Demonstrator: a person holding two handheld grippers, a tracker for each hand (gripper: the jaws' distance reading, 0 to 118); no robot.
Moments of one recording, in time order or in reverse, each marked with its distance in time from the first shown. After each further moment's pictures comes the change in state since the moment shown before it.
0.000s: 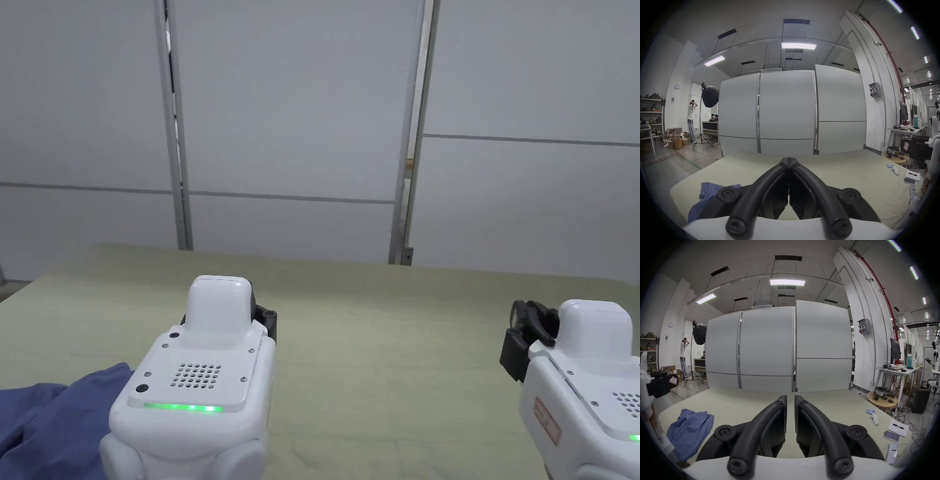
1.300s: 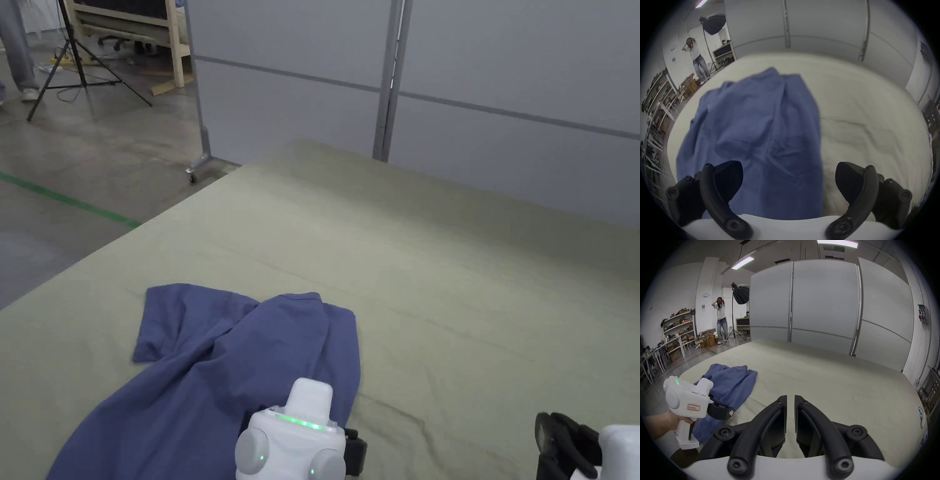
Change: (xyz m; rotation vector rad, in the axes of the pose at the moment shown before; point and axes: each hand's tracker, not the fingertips) left arm -0.192 -0.281 -0.189 -0.970 0.246 0.052; right arm -0.232 -0.150 -0.150 -0.410 0.463 0.151
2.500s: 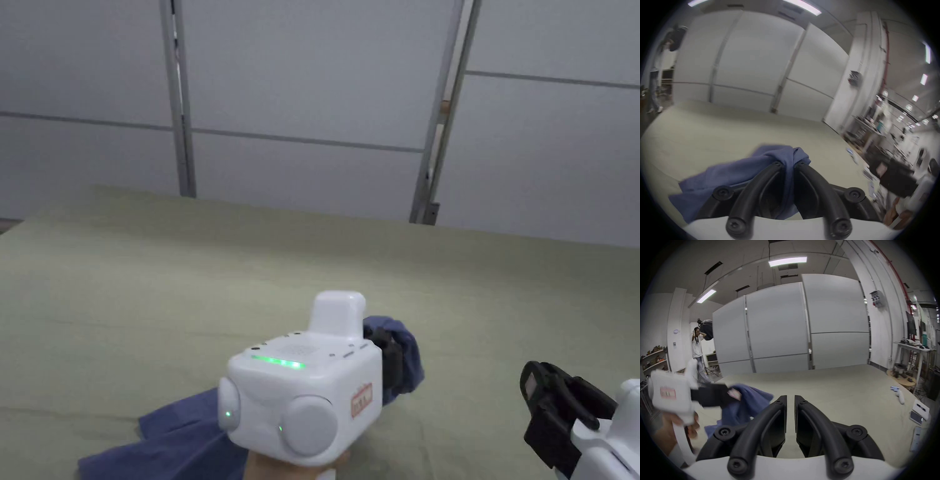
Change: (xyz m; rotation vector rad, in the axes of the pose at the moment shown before) left arm 0.252 0.054 0.220 0.405 -0.826 -0.167; right arm 0.156 0.007 0.198 0.245 -0.309 -0.271
